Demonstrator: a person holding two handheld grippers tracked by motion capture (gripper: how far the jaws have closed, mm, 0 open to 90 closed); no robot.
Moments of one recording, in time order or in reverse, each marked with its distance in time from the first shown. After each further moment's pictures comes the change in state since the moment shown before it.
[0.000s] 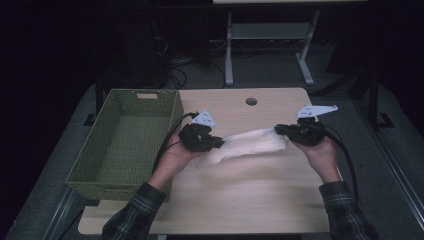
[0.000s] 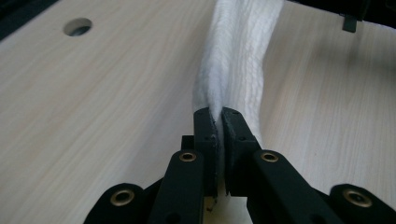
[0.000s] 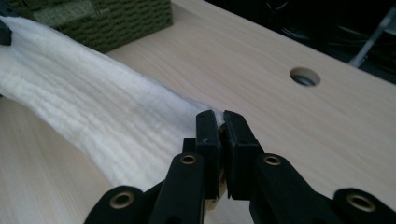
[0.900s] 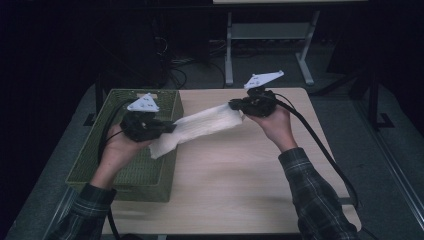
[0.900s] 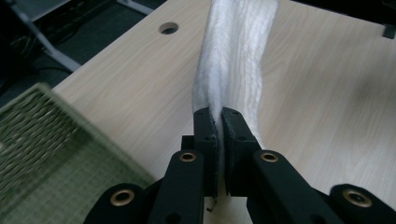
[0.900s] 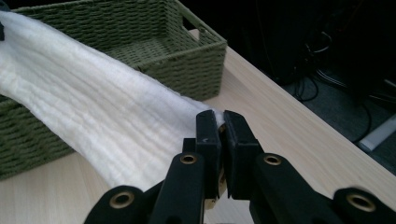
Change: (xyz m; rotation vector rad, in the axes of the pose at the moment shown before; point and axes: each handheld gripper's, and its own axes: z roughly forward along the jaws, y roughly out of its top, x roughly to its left) left arm 0.036 -0.034 -0.123 -0.039 0.179 -0.048; right arm 0.054 0.121 0.069 -0.040 0.118 -0.148
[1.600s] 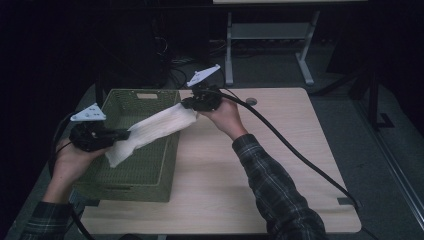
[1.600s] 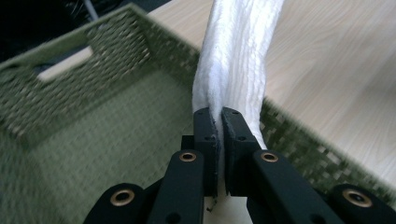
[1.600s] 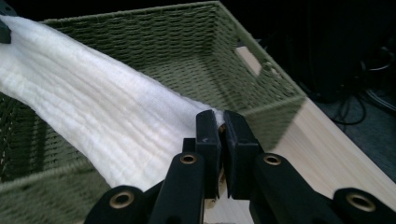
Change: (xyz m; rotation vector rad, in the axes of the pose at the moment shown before) left arm 0.051 -0.084 -0.063 0.028 0.112 -0.131; right arm 0.047 0.065 0.112 0.042 0.130 -0.103
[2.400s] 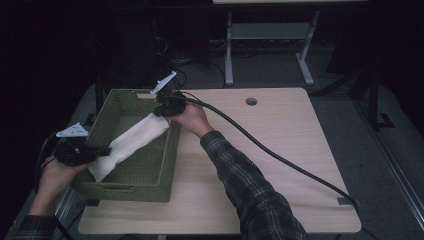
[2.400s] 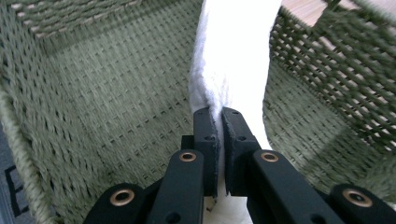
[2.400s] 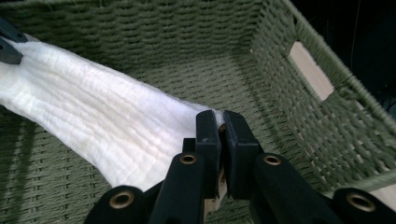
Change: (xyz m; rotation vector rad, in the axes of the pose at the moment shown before) left arm 0.042 -0.077 0.006 0.082 0.022 -0.130; right arm 0.022 0.029 0.102 0.103 0.087 -0.049
